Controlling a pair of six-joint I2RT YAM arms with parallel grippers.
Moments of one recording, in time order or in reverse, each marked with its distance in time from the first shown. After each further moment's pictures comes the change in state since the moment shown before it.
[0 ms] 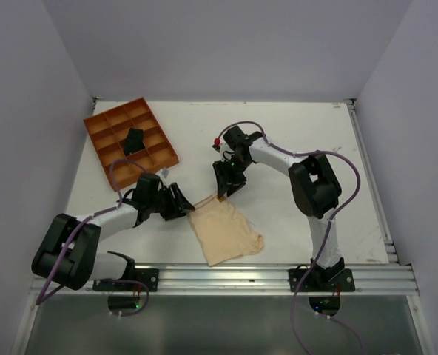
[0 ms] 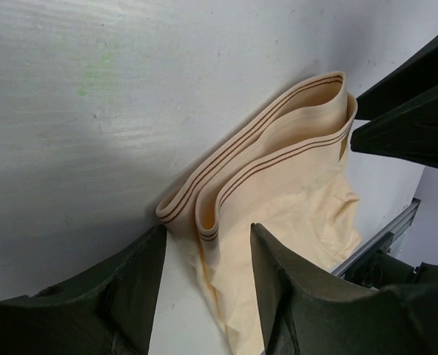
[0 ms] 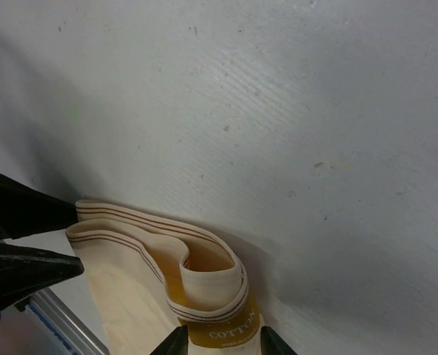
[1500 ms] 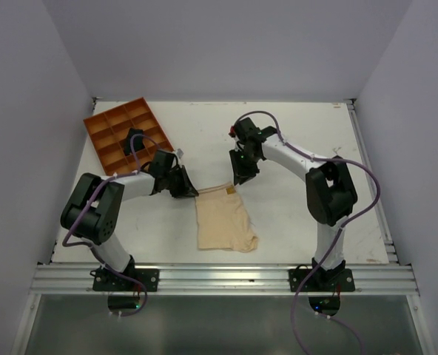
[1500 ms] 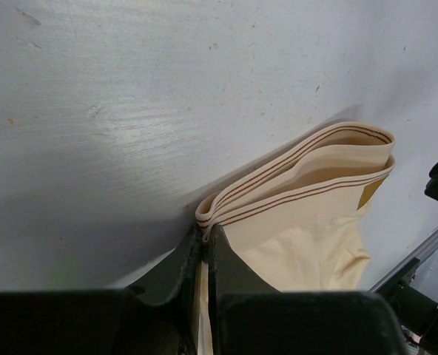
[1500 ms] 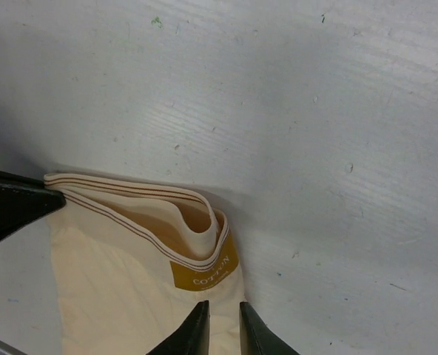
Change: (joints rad) left arm -0.011 0.379 0.370 -0.086 -0.010 0.120; right arm -0.040 -0.129 -0.048 -0.006 0.288 0.106
